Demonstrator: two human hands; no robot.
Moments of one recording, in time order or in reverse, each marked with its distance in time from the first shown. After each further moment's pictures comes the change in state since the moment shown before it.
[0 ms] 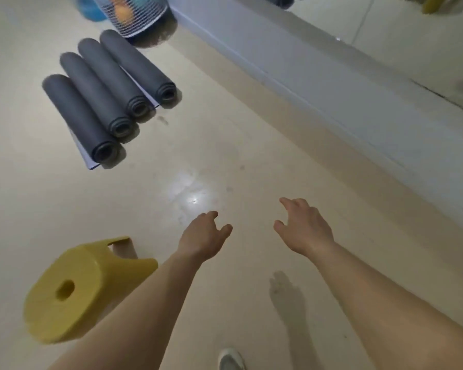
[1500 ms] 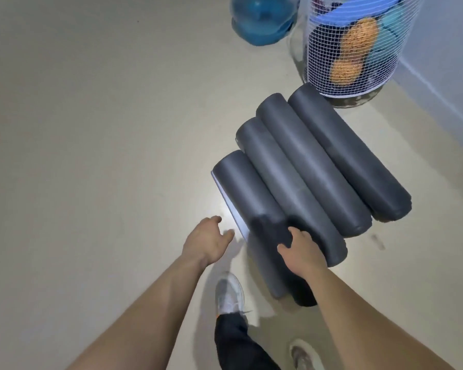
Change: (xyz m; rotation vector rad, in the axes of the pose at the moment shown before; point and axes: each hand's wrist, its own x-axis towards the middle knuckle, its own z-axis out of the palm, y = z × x) left_hand 0.595 -0.662 -0.768 -0.096 -0.090 -0.171; right_hand 0.582 -1.009 0.094 0.119 -0.238 0.140
